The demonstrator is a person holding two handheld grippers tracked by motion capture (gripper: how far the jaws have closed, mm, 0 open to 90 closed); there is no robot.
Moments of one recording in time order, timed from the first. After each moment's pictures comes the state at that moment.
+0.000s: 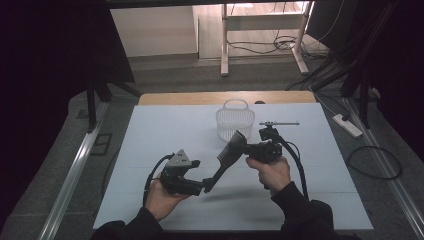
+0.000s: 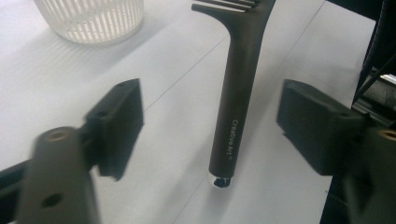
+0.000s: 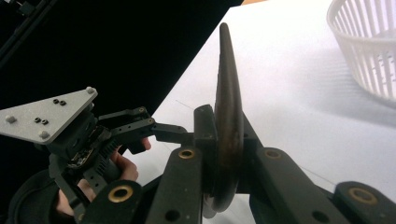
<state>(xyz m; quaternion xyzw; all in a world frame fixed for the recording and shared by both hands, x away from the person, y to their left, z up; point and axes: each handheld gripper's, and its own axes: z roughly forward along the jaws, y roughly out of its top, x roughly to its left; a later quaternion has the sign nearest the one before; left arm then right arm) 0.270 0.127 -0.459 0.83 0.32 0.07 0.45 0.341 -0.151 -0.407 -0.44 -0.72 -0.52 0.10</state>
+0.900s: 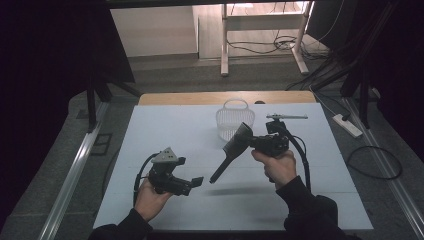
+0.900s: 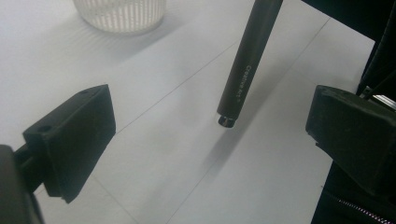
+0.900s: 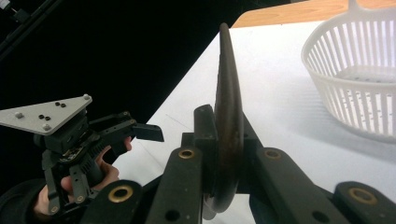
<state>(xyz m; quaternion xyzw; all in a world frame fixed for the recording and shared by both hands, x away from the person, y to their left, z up) 0.269 0.156 -0.456 0.81 0.36 0.06 0.45 0.348 -0.163 -0.390 -0.43 -0.72 -0.53 0.06</state>
